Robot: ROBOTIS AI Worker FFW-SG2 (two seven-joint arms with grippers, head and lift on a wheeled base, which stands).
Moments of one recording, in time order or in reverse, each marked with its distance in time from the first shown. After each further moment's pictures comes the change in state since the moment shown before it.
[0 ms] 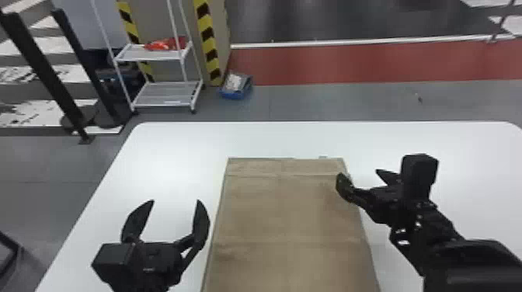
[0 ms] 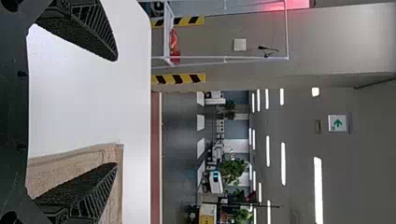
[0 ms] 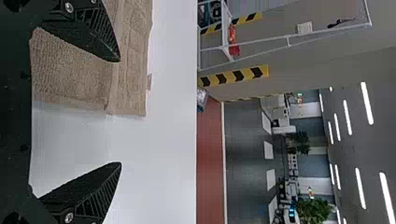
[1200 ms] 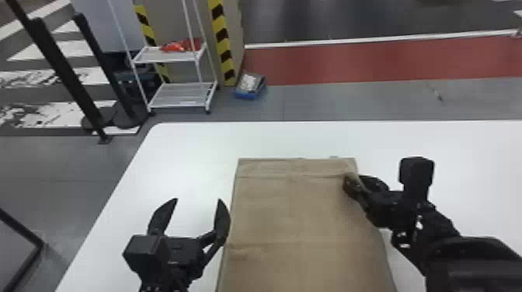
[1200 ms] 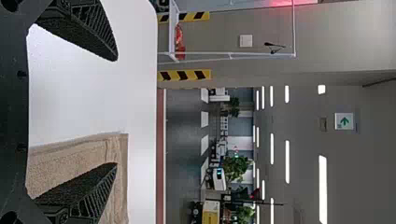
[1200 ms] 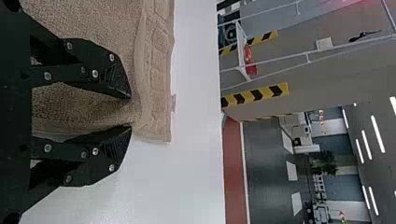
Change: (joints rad) left arm -0.042 0.000 -0.008 0.050 0.005 0.008 -0.008; right arm -0.061 0.017 0.029 0.119 -0.024 0.016 0.037
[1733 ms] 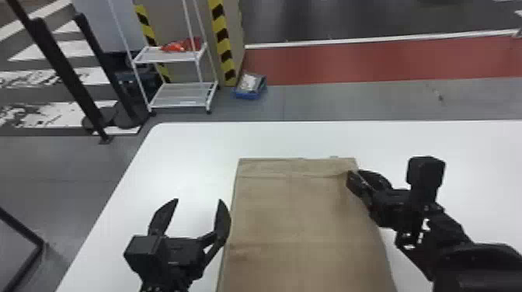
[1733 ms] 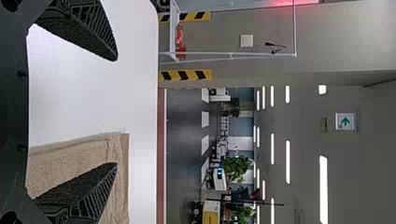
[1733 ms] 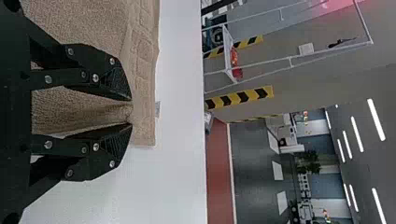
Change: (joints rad) left arm 0.001 0.000 0.000 0.001 0.001 0.000 0.000; right arm 0.064 -0.001 -0.004 -0.115 -0.002 -0.007 0.000
